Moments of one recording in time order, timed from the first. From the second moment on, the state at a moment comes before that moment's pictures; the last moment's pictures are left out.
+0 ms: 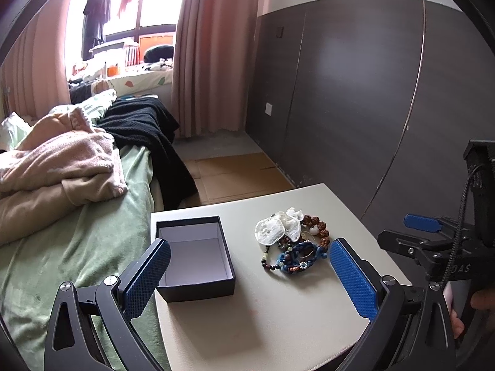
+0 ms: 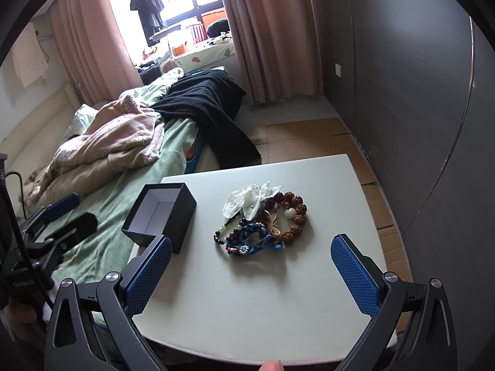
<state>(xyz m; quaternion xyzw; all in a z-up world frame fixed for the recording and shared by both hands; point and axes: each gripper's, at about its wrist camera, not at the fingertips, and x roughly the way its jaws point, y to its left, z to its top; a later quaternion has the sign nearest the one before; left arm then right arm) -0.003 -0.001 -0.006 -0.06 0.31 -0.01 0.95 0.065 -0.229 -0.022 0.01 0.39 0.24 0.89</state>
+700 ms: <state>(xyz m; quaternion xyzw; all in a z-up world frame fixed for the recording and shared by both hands) 0.002 -0.001 -0.011 -0.05 0.31 -0.01 0.95 0.061 -0.232 -0.019 0.02 0.38 0.24 0.89</state>
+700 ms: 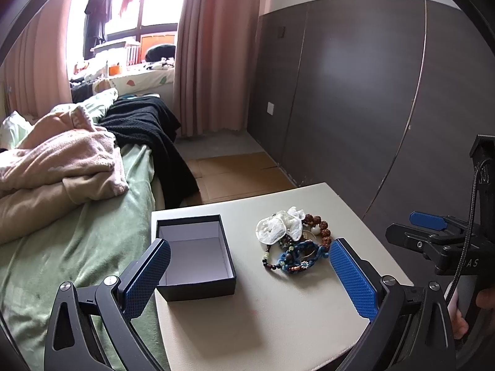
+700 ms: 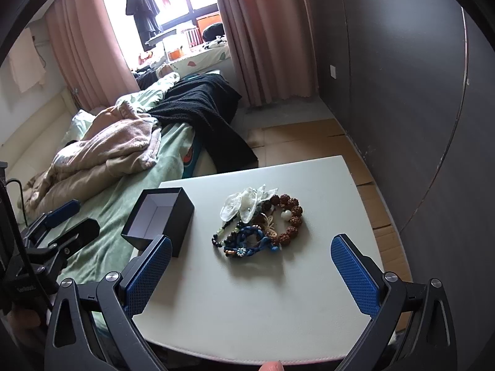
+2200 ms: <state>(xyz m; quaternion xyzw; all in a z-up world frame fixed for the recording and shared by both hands) 0.024 0.002 -0.015 -0.09 0.31 -0.01 0.94 0.089 -0.247 -0.024 0.08 0.40 0.21 0.89</state>
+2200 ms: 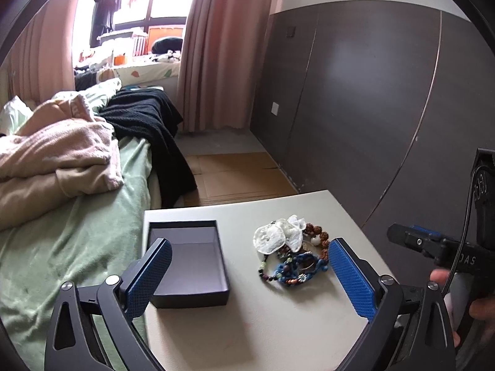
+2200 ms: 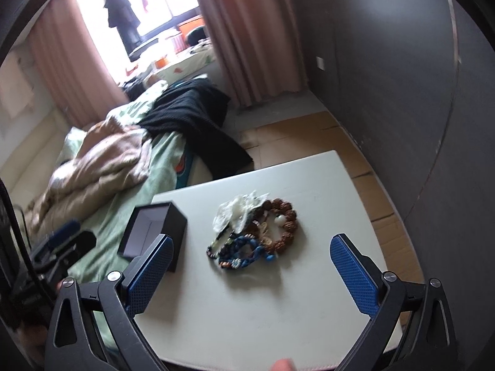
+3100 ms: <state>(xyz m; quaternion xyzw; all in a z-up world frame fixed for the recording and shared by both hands) 0.143 -0.033 -0.088 -0.18 0.42 -0.02 0.89 0.160 -0.277 -0.084 0.24 0.48 0.15 0.83</state>
